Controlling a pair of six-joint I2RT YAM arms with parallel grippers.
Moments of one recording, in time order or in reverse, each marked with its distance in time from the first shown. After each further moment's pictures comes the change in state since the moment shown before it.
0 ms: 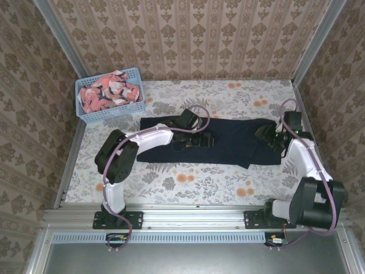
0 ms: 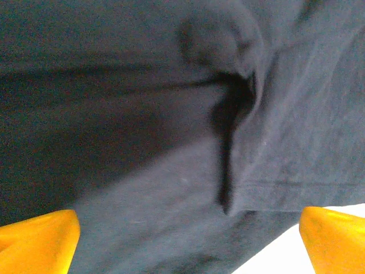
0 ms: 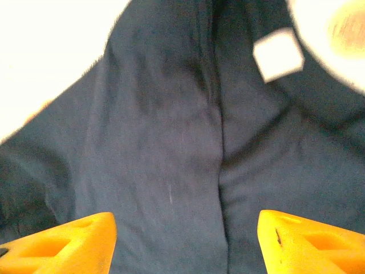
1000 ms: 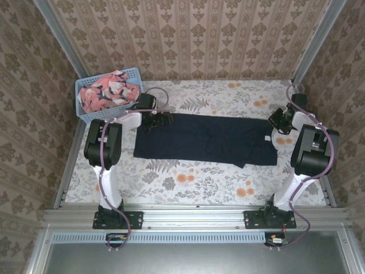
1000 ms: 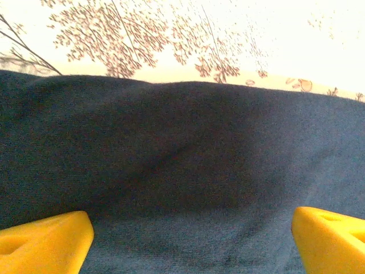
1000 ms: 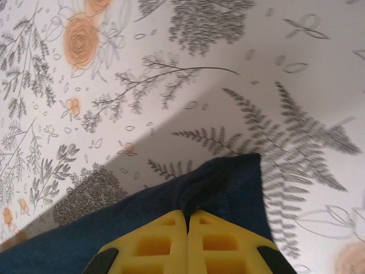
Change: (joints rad) left arm 0.452 0.114 0.024 0.075 -0.057 0.176; right arm -0.118 0.526 0.328 0.163 -0.029 0.000
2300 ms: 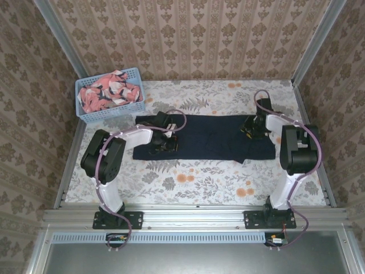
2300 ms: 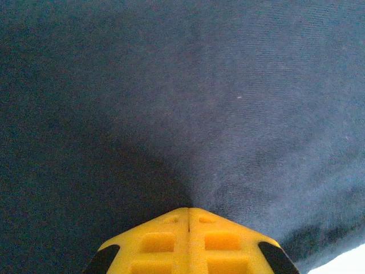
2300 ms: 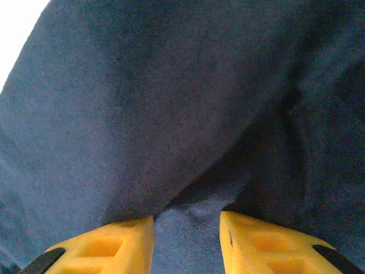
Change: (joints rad) left arm -0.253 -0.185 -0.241 -0.156 0.081 0.043; right arm 0.330 0.061 -0.027 -0.020 0.071 0.155
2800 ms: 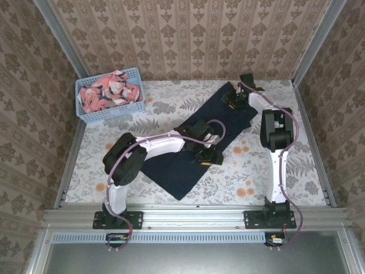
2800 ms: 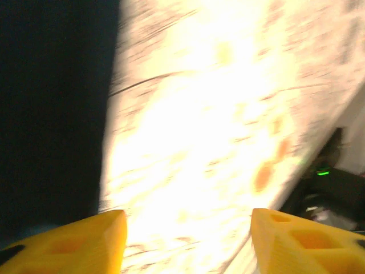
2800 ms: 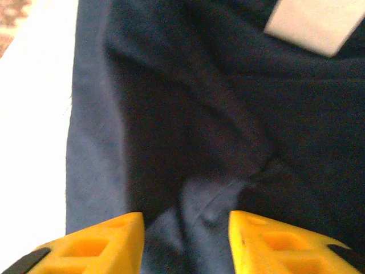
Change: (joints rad) left arm -0.368 0.129 0.286 0.004 0.298 -0.250; right arm 0.081 0.471 0.723 -0.038 -0.107 -0.026
